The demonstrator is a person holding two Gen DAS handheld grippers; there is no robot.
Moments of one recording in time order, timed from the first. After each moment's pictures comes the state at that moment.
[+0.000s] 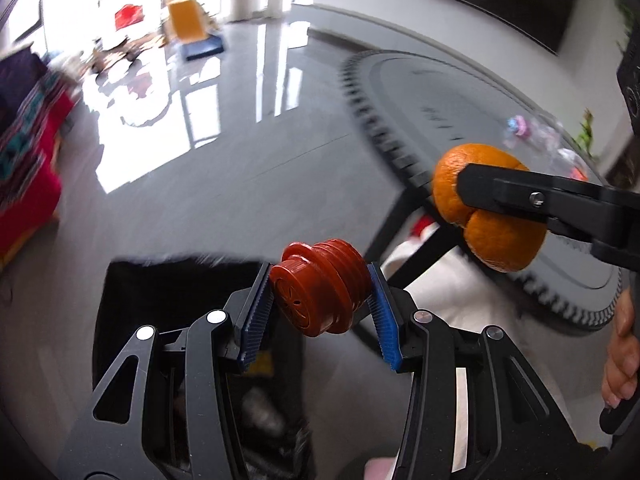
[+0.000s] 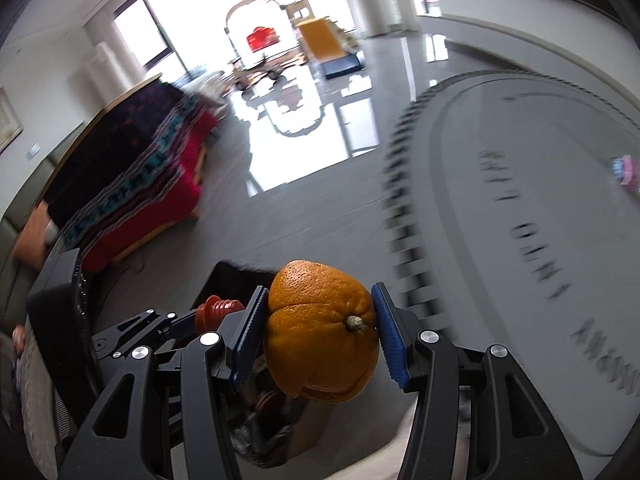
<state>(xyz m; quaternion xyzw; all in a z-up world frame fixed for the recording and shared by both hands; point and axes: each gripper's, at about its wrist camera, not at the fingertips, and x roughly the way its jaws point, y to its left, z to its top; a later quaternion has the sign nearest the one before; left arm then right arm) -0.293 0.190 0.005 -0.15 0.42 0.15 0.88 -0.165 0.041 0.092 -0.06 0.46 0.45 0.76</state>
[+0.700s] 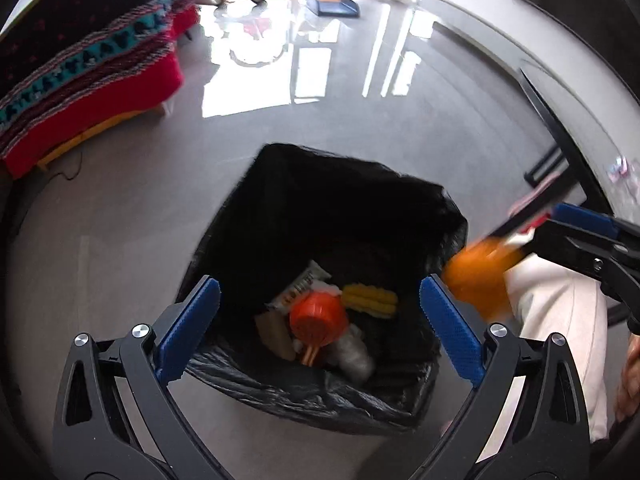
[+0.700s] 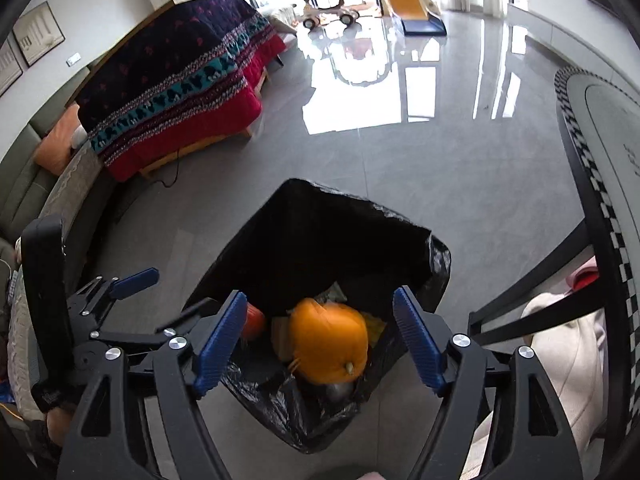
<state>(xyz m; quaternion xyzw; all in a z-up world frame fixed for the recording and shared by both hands) -0.438 0.272 -0.046 -0.24 0.44 0.31 0.81 -0.275 0.127 0.038 -0.17 0.47 0.52 0.69</state>
